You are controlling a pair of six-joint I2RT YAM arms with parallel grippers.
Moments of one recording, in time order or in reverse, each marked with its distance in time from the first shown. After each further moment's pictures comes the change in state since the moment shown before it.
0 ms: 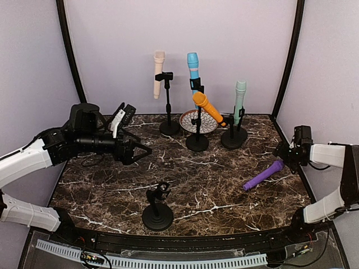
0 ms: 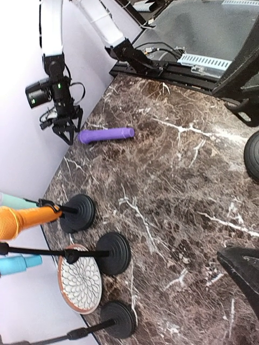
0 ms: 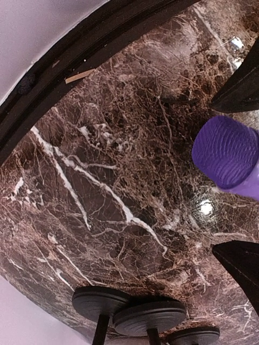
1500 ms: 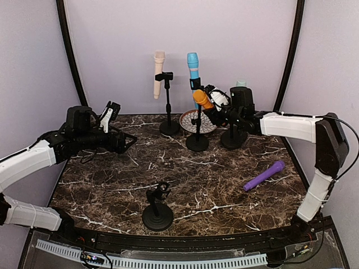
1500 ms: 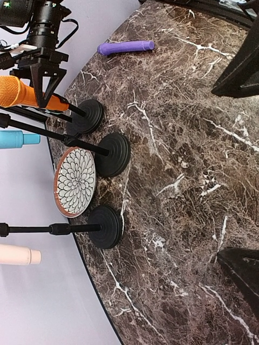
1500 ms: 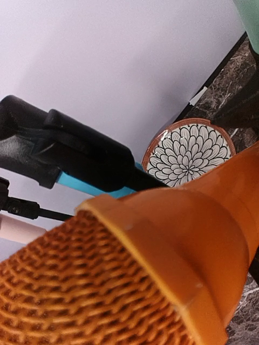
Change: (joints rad) left arm 0.254 0.032 -0.097 0.106 -0.164 0.080; right arm 0.690 0.413 0.647 0.348 0.074 -0.895
